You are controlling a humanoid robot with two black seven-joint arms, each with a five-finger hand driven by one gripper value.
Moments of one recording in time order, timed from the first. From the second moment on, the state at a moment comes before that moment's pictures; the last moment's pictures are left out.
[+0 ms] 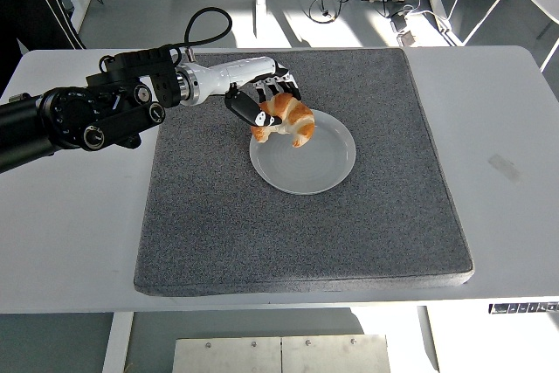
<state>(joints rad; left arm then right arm) -1.34 0.18 0.21 -0.78 0.80 -0.05 -0.31 -0.09 0.00 -0.09 0.13 -0.07 0.00 0.35</state>
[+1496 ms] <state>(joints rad) -1.26 0.00 0.27 -0.48 0.79 -0.07 -0.35 -0.09 0.00 -0.09 0.14 -0.07 0.00 0.35</state>
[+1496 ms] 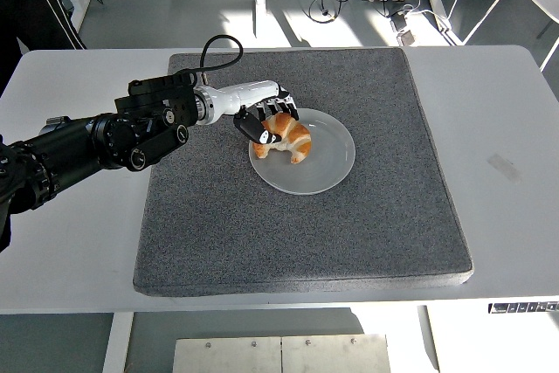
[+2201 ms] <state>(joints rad) -1.36 0.00 0.24 -0.49 0.60 -0.06 -0.28 -0.09 0.00 -0.09 0.13 -0.07 0.00 0.35</state>
